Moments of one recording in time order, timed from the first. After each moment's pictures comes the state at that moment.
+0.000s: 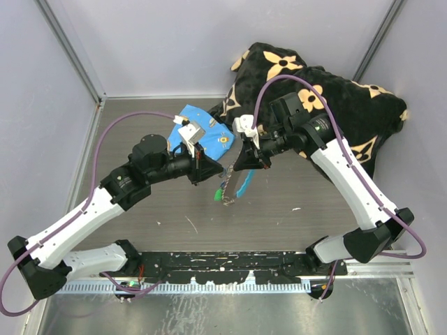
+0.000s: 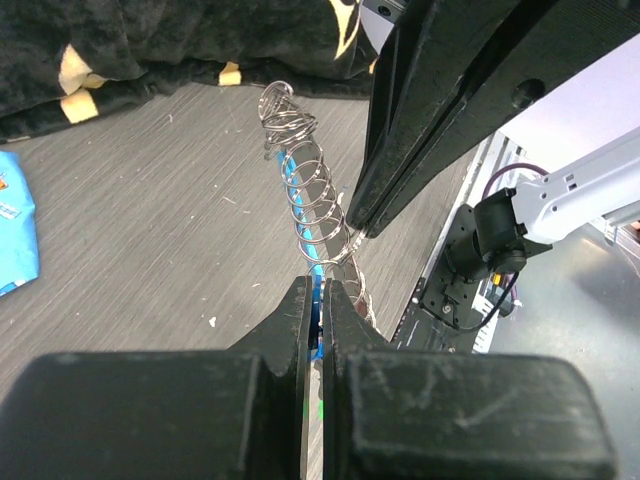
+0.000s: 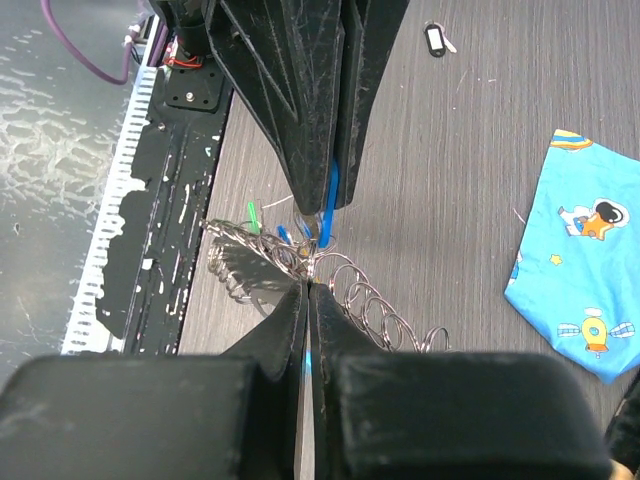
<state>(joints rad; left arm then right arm) -0.80 1.06 1.11 -0.28 0.32 -0.27 0.52 1.41 1.65 -1.12 -0.97 -0.82</state>
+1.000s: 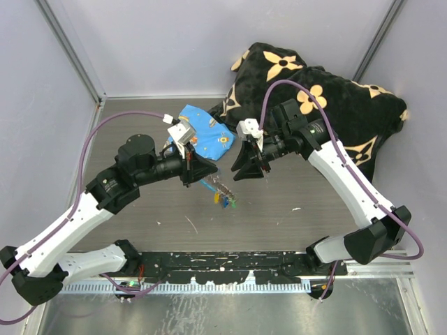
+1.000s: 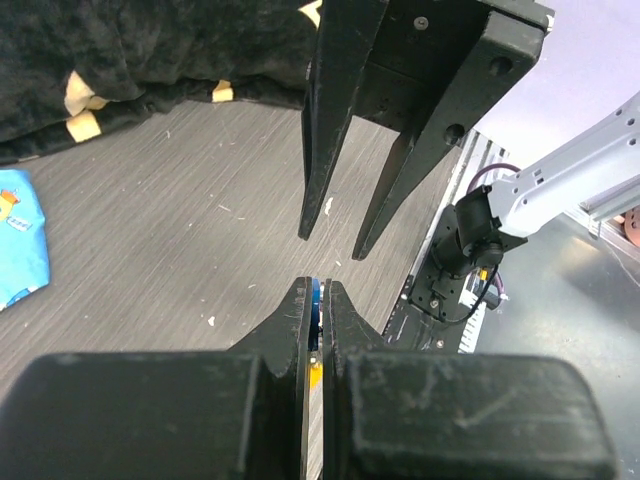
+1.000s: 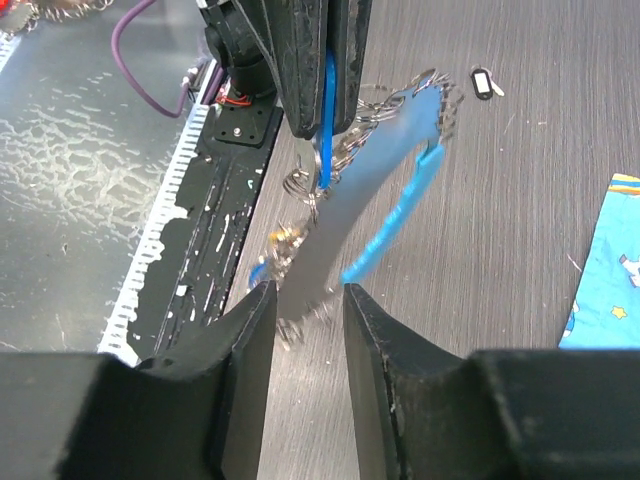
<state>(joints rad) -0.80 0.99 1.16 -0.36 0.34 -0.25 0.49 1.40 1.51 -1.04 -1.15 -0.84</state>
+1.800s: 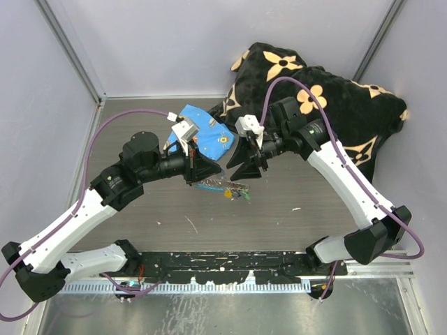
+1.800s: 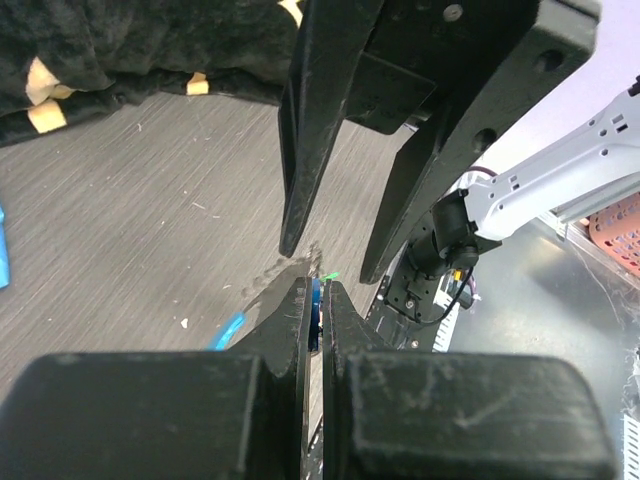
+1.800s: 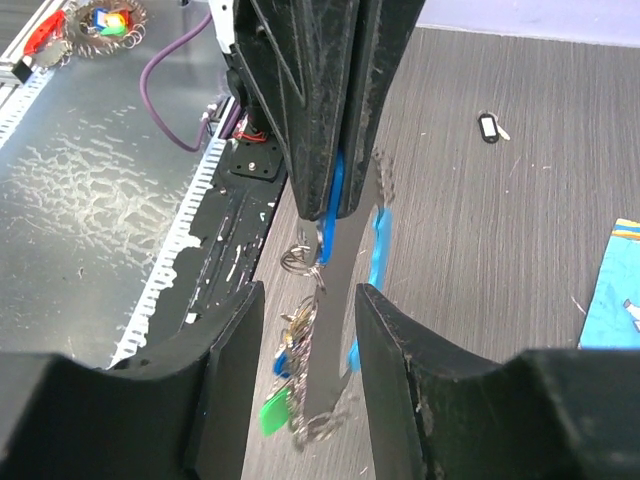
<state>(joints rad) -0.80 1.03 1.18 -0.34 0.38 -0.31 0.51 1.40 1.53 -0.97 -1.23 -0.77</state>
